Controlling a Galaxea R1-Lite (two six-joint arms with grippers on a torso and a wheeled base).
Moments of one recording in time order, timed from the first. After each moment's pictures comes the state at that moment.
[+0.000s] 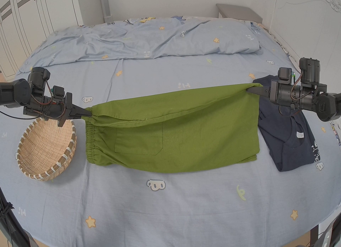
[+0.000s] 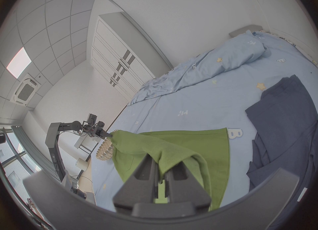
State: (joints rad) left arm 0.15 1.99 -1.54 0.38 -0.81 -0.23; right arm 0.09 1.88 -1.23 -0.33 0.74 0.22
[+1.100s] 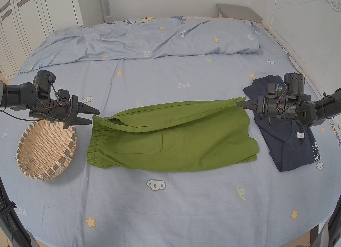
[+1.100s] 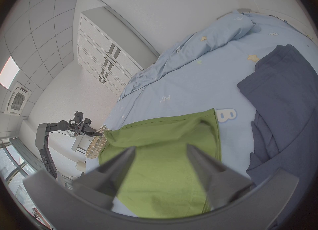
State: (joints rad) left arm 0.13 2.04 -1.55 0.34 -0.81 -0.27; right arm 0.08 2.08 -1.31 -0.34 0.72 0.22
